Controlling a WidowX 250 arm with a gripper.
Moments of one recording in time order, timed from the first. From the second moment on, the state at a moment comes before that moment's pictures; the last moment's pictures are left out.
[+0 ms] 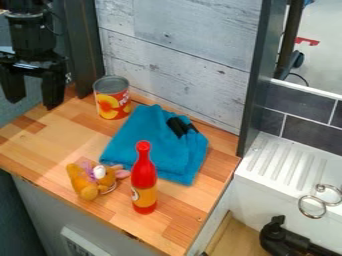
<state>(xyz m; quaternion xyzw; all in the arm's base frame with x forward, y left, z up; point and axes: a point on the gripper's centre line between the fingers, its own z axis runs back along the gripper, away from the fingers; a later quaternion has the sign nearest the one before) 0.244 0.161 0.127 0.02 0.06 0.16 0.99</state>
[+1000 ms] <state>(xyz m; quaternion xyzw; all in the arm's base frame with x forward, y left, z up) 0.388 0.186 0.099 -0.05 -0.13 0.05 0.99</state>
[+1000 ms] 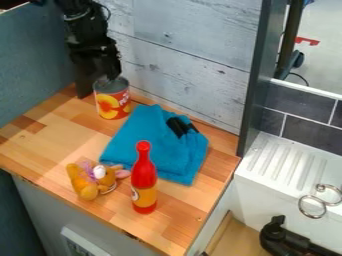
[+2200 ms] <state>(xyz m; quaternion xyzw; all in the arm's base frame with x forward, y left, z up) 0.447 0.190 0.064 0.02 -0.12 0.09 0.99</state>
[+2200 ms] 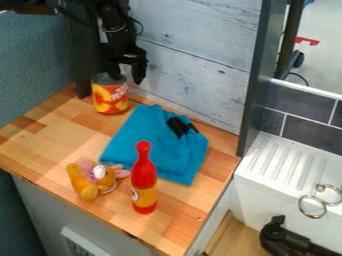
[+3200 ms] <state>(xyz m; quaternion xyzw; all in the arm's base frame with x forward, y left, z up) 0.308 0.185 0.037 0.10 0.07 0.19 0.97</state>
